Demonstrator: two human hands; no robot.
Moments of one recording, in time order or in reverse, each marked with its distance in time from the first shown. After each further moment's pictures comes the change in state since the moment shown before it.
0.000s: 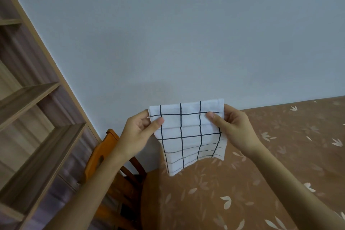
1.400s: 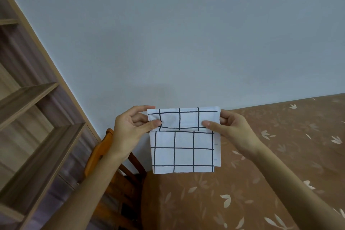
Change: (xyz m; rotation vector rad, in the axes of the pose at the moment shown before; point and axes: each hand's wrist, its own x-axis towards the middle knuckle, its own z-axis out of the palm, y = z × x) left_hand 0.000 0.004 -0.006 0.011 0.206 -0.045; right_hand -0.004 0.005 -0.009 0.109 -0.120 0.186
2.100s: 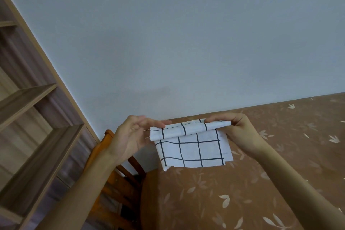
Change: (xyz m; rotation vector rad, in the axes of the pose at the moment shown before) left_hand -0.001 0.001 -0.006 -0.304 -0.451 -0.312; right_hand -0.001 0.003 -0.015 -0.111 0.006 -0.146
